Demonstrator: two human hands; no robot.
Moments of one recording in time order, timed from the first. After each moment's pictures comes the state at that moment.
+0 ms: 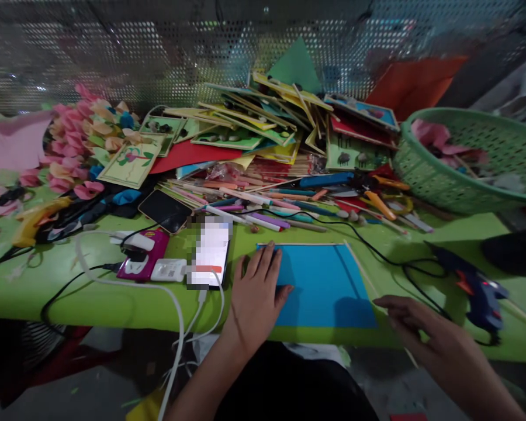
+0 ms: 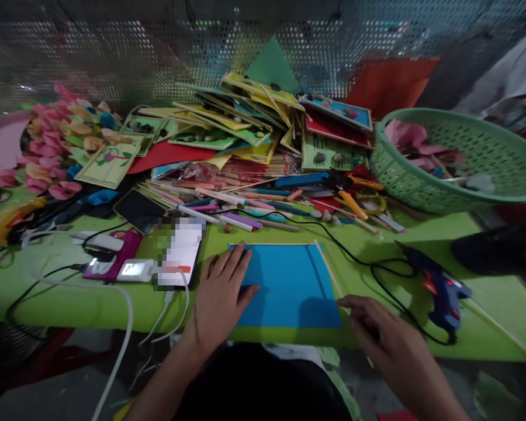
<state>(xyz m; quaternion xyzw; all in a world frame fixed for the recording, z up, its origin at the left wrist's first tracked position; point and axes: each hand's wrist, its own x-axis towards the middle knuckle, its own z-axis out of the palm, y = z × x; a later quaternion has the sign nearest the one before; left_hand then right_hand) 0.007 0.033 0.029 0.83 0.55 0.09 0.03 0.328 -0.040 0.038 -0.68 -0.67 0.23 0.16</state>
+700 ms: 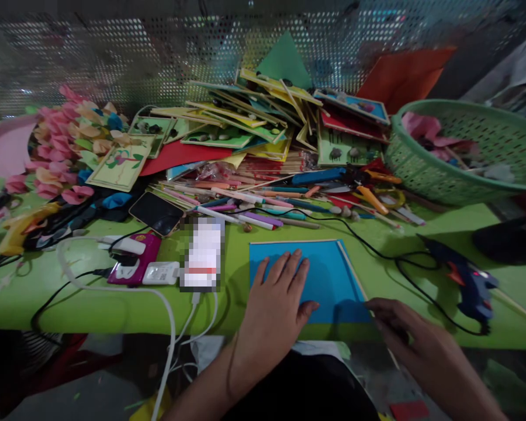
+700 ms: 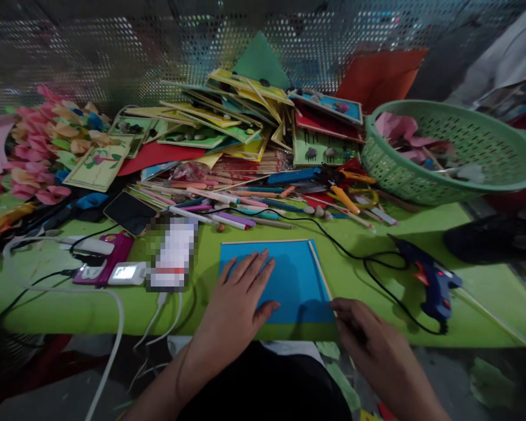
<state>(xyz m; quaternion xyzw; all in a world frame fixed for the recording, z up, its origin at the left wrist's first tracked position) 0.036 0.022 0.048 0.88 0.45 0.11 0.08 0.310 -0.051 0.036 -0.67 -0.67 0.25 0.20</state>
